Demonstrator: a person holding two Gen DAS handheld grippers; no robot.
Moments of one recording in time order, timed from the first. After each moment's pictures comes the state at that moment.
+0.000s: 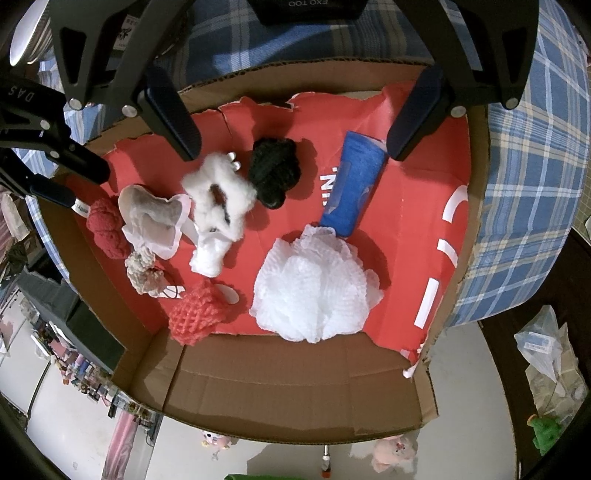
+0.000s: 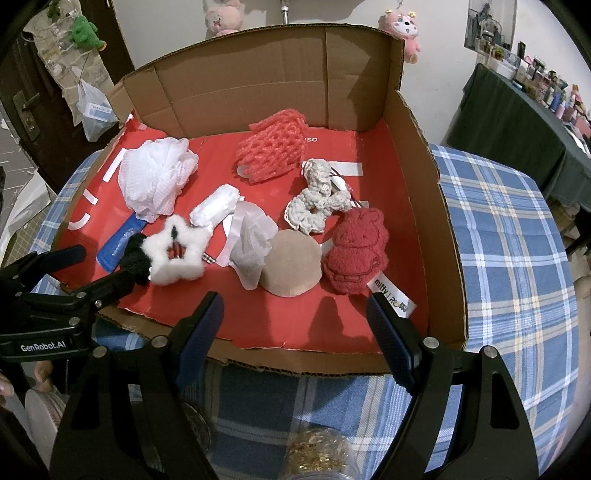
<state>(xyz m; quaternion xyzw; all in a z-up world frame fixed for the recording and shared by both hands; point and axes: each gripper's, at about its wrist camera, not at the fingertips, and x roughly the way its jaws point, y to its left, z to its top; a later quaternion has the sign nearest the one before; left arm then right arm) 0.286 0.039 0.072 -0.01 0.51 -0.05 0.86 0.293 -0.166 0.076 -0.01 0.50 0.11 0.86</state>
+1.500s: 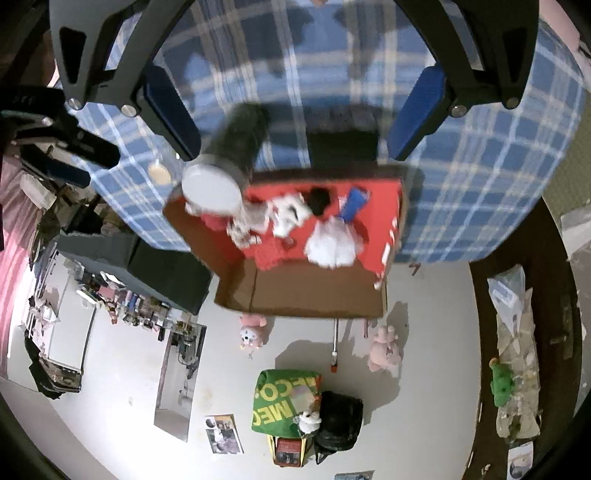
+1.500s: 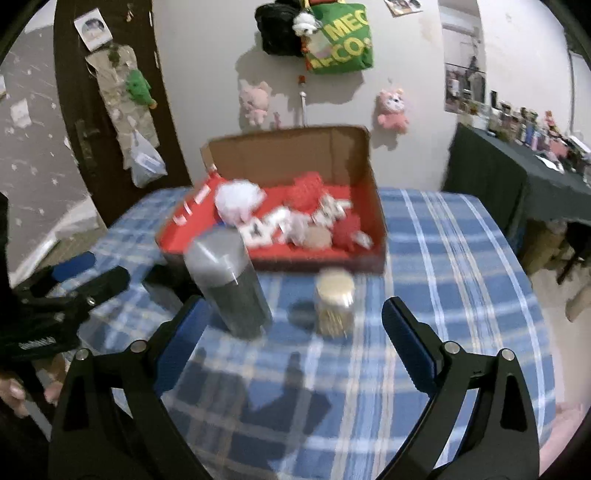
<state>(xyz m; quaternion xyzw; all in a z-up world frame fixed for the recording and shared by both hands) 0.076 0.025 0.153 -0.04 0.32 -0.07 0.94 0.086 -0.201 0.145 0.01 0.35 0.13 0.93</state>
